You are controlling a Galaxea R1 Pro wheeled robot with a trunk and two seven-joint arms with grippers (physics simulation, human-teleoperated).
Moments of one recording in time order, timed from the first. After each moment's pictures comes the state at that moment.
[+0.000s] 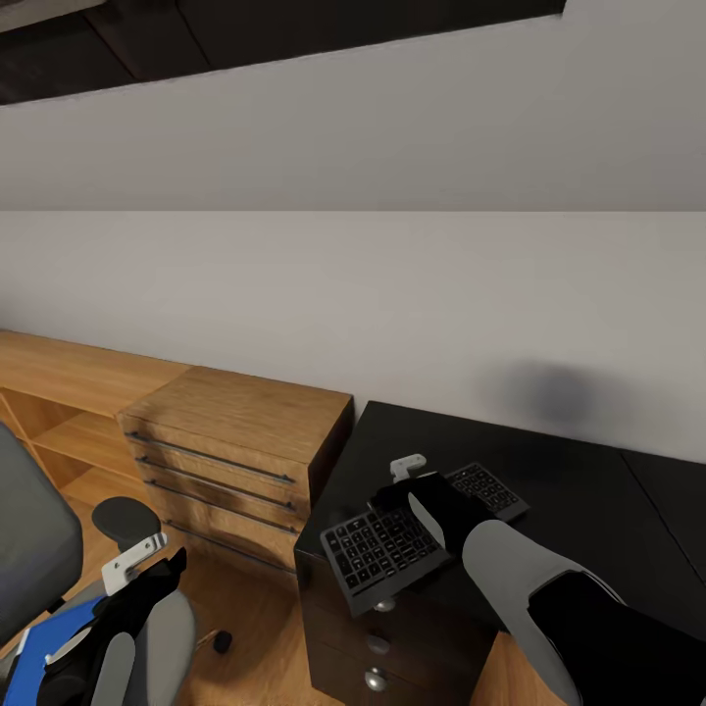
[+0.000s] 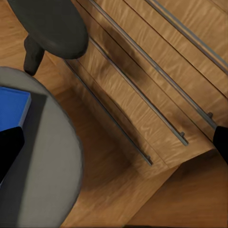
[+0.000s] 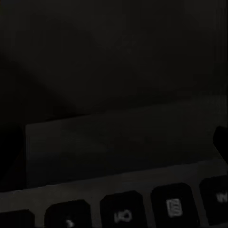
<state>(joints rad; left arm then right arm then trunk) -0.08 -0.10 0.32 -1.59 0.31 0.51 0.24 -0.97 0.14 0.40 -0.28 -0.16 0.40 0.06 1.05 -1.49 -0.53</state>
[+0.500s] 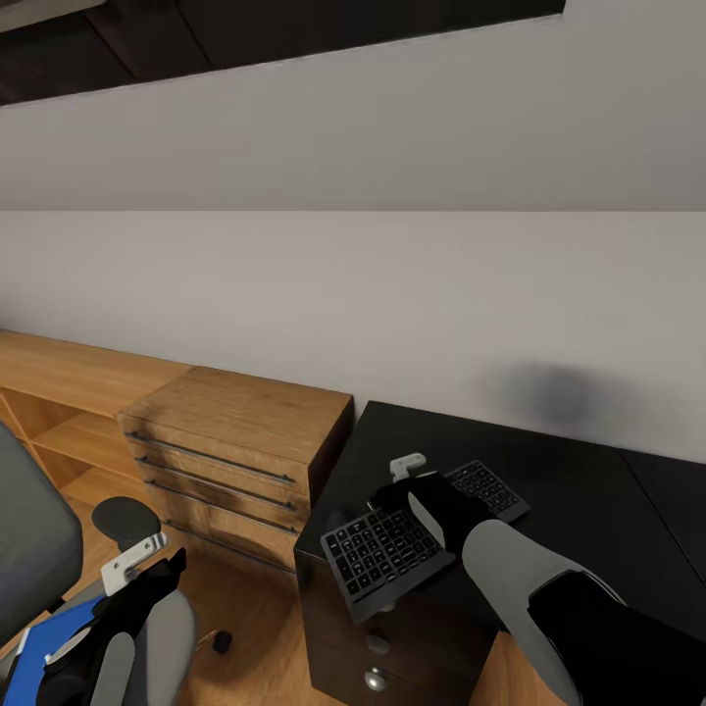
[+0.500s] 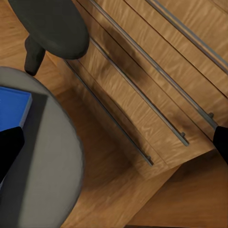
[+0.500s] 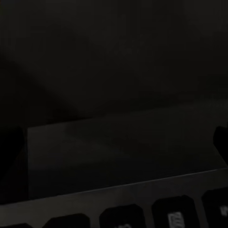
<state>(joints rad) -0.08 -0.10 0.32 -1.59 0.31 0.51 0.24 -0.97 0.14 0.40 -0.28 -0.16 0.40 0.07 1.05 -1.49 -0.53</state>
